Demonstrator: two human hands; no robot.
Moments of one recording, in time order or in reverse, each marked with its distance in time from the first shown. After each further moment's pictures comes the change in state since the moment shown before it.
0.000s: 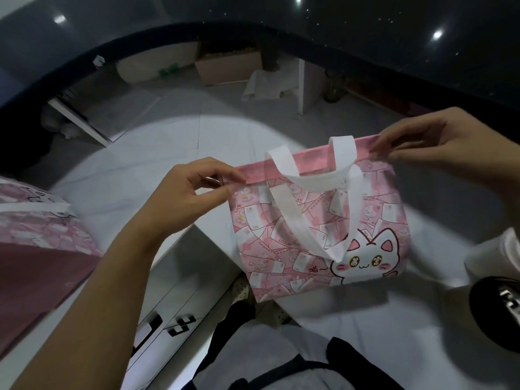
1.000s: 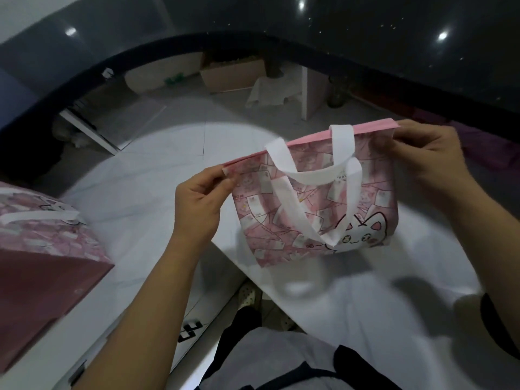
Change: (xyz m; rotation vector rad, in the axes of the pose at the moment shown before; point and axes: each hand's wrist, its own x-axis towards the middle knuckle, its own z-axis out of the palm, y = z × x) left_hand 0.005 -0.011 0.046 -0.410 0.503 -0.056; right_hand 0.015 0.031 0.047 0.362 0.421 -0.112
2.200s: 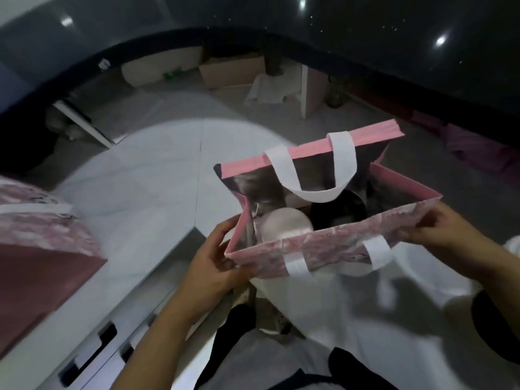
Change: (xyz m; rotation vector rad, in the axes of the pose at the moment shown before) left_hand -0.087 -0.028 -0.014 -0.058 -0.327 -0.345; right_hand -0.083 0.026 -0.032 0.179 -0.310 0.346
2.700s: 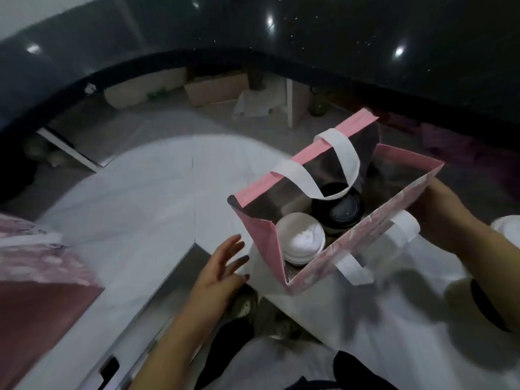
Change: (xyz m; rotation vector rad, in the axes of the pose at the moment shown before) left_hand -0.002 -0.007 -0.014 -0.088 0.018 -0.204; right_hand 0.019 -0.019 0.025 0.171 0.439 0.172
